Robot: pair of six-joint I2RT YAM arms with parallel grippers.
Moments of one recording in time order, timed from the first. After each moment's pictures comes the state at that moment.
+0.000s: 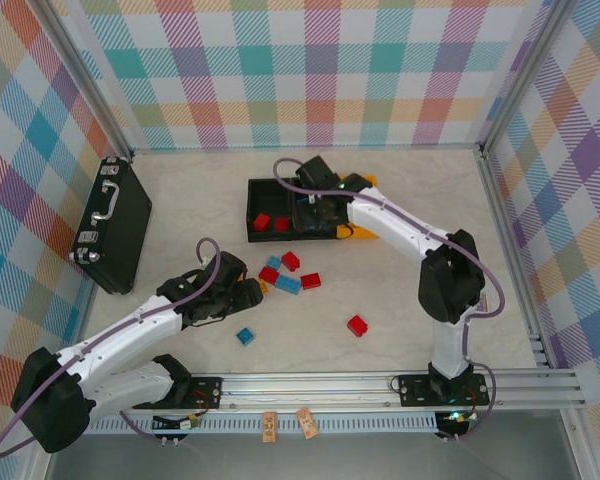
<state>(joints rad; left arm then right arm) -0.66 1.03 0.65 -0.68 -0.09 -0.92 0.68 1.95 1.76 -0.87 0.11 0.39</state>
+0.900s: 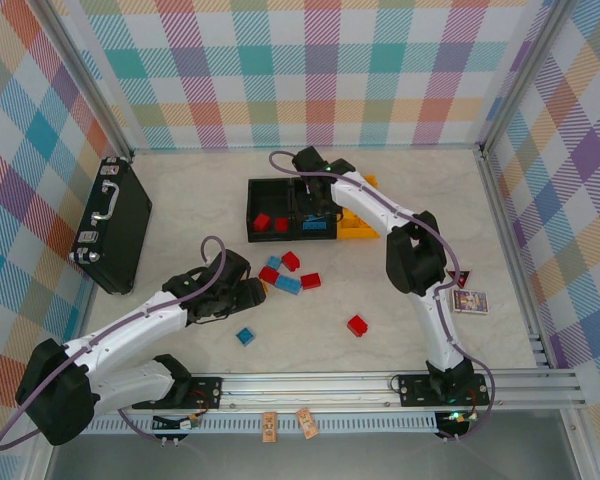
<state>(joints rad) -0.66 1.07 0.66 -0.66 -0.07 -0.92 0.62 2.27 2.07 -0.99 0.12 0.33</state>
